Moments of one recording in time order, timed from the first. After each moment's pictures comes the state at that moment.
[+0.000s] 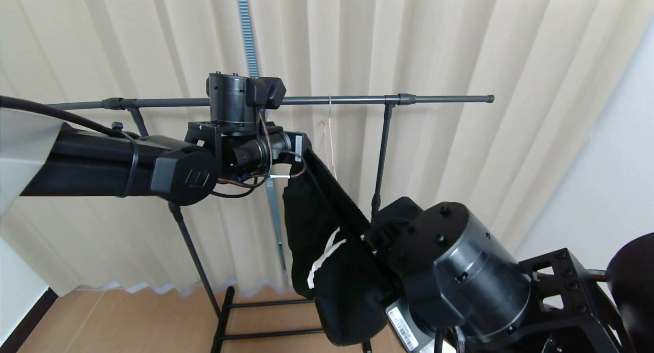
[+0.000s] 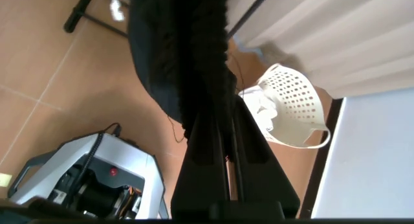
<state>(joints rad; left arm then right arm) -0.49 2.00 -1.44 -0.31 0.12 -0.04 1.09 1.70 -1.10 0.33 -0.65 0.33</state>
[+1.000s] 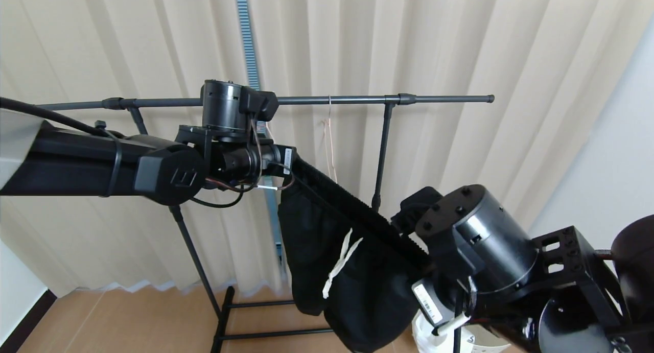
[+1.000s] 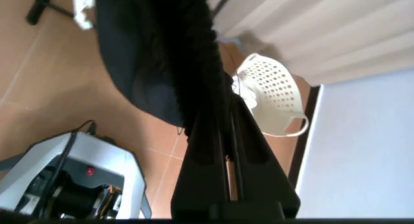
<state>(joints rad) -0.46 1.95 -1.39 -0.18 0.12 -0.02 0.95 1.68 -1.06 0.32 -0.68 0.26</state>
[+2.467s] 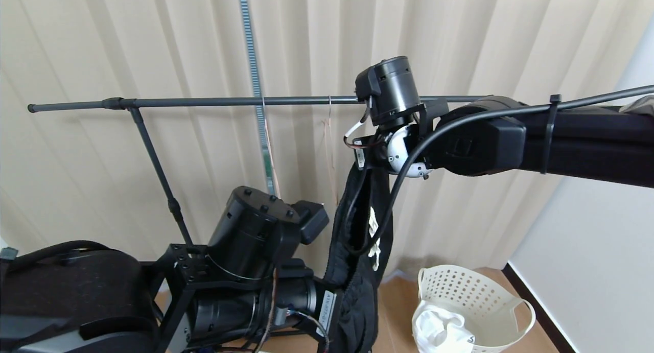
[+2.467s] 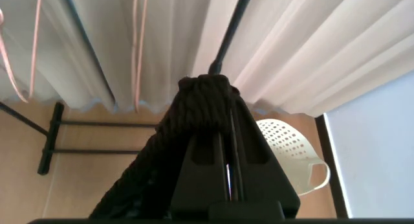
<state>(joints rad) -0.87 1.71 -0.87 -0.18 -0.05 -0.32 0.72 2.15 -1.92 0.32 -0.71 0.21</state>
